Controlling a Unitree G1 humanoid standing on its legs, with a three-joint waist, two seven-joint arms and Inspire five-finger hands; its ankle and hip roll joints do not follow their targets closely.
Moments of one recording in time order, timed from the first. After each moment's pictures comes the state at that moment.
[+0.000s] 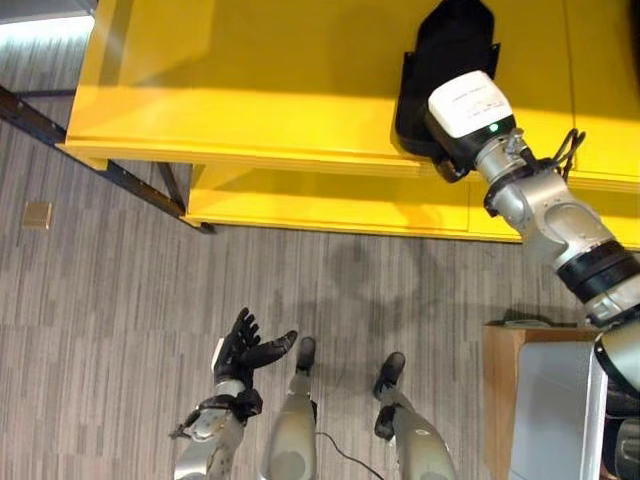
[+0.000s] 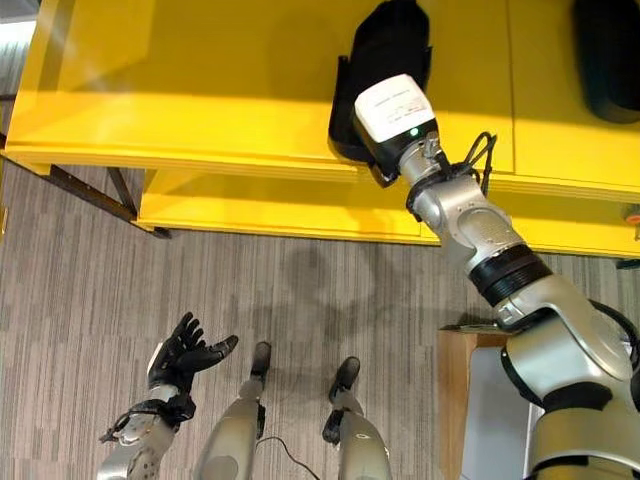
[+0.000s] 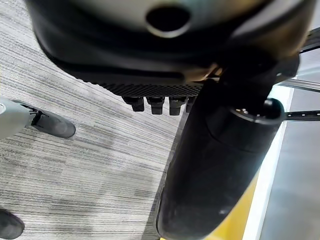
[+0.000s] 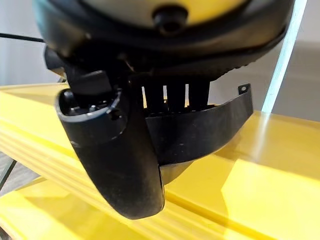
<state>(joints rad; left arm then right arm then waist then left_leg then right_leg) 0.08 0.30 -0.13 0.31 -0.59 -0.12 0.15 -1.20 -0.79 0.78 0.57 -0.69 0.04 -0.14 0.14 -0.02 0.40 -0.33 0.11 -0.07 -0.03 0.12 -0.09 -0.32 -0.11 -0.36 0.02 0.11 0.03</state>
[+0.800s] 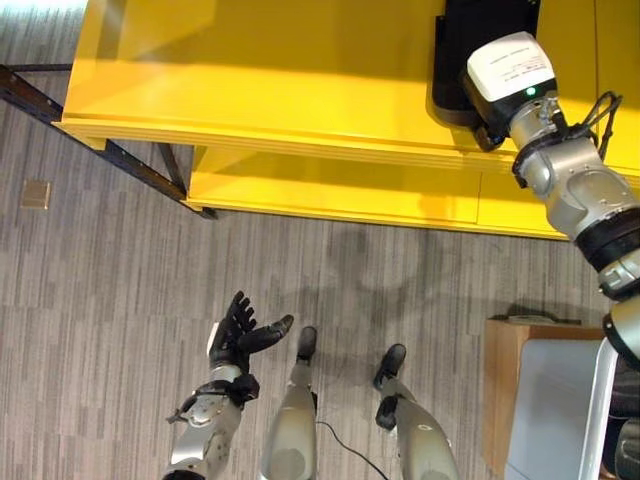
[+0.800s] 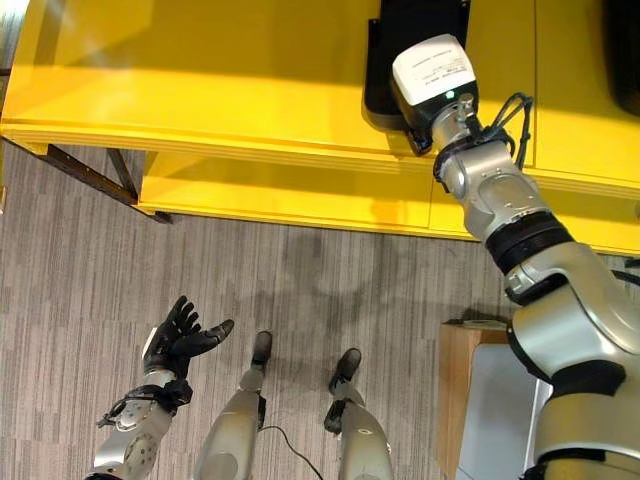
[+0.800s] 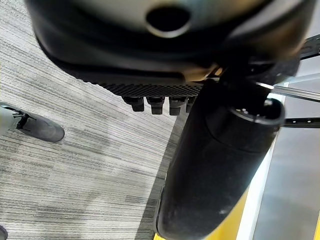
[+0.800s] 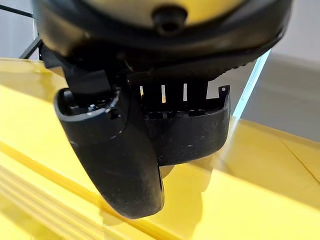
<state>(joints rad) 0.05 0.34 -0.14 0.31 -0.62 -0.14 0.17 -1.34 -0.81 0.89 0.80 -0.66 0.05 -0.19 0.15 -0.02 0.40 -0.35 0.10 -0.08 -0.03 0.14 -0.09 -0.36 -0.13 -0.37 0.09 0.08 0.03</state>
